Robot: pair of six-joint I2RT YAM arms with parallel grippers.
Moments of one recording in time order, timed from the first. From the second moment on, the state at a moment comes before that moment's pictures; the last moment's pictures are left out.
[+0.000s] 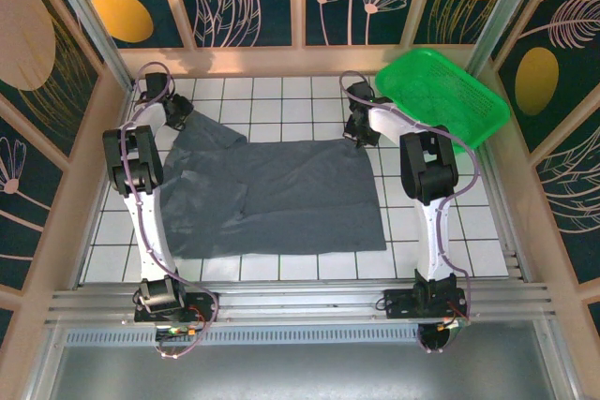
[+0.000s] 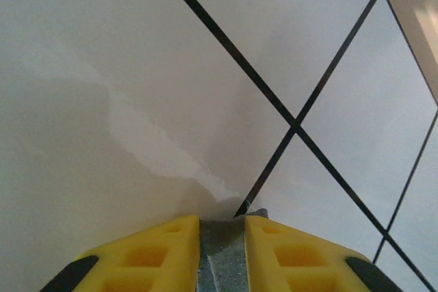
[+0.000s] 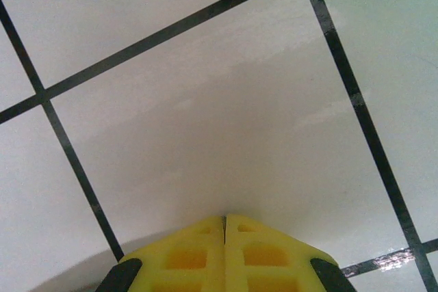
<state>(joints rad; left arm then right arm) 0.16 2.44 1.90 -0.35 0.21 -0.77 0.32 2.24 1.72 -0.69 0.13 0.67</state>
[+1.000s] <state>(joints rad) 0.16 2.27 1.84 -0.35 0.22 -0.82 0.32 2.24 1.72 -0.68 0.13 0.67</state>
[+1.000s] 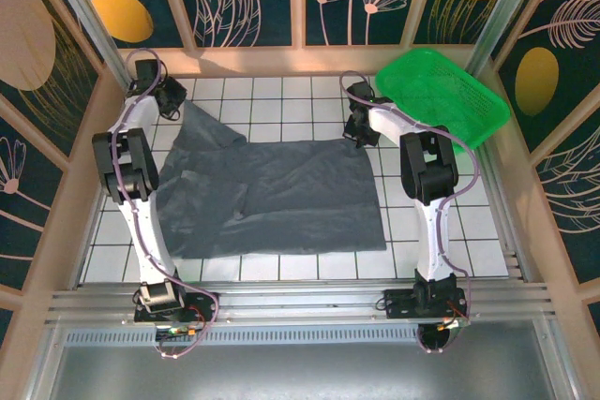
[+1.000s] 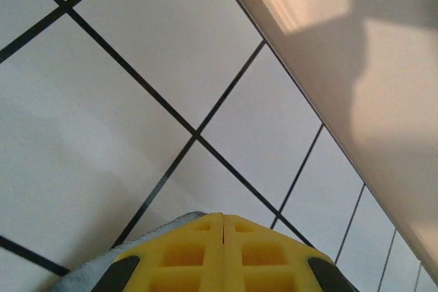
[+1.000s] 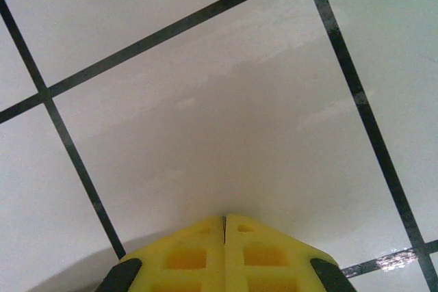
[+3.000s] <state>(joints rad) 0.14 0.86 1.15 -1.24 0.18 -1.05 0.44 1.46 0.95 -0.67 0.19 0.66</state>
